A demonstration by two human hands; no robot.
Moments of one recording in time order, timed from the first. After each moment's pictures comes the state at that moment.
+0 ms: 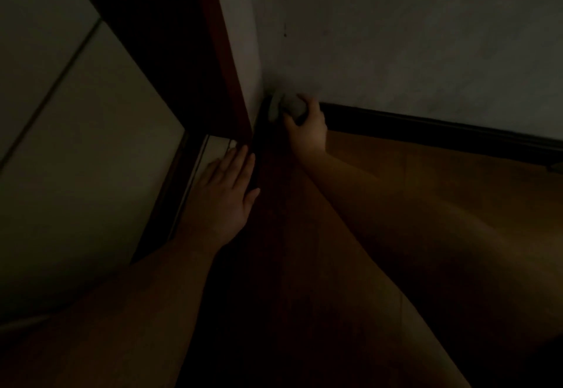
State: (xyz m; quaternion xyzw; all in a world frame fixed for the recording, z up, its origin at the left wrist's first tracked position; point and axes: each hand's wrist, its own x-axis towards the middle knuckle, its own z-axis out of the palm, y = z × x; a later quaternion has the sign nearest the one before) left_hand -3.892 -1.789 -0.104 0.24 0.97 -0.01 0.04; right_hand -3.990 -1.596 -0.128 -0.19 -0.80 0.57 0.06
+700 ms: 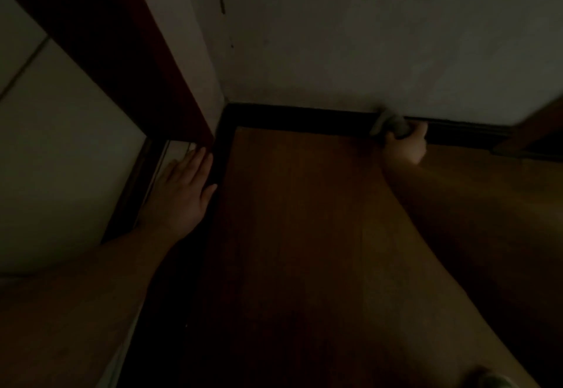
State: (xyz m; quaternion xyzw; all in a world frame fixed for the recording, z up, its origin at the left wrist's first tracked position) left_hand -3.895 -1.790 -0.108 0.24 0.97 -0.01 0.02; right_hand -3.900 -1.367 -0.129 -0.45 -0.76 0.44 0.18
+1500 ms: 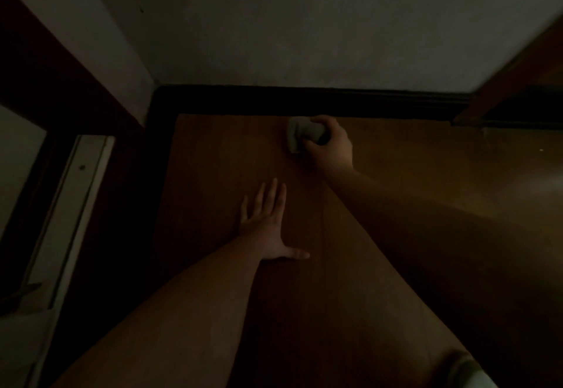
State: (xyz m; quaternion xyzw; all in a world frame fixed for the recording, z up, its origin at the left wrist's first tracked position) left_hand -3.825 -1.582 -0.201 0.26 0.90 0.03 0.36; right_hand -3.874 -1.391 -0.169 -0.26 -0.83 0.48 0.08
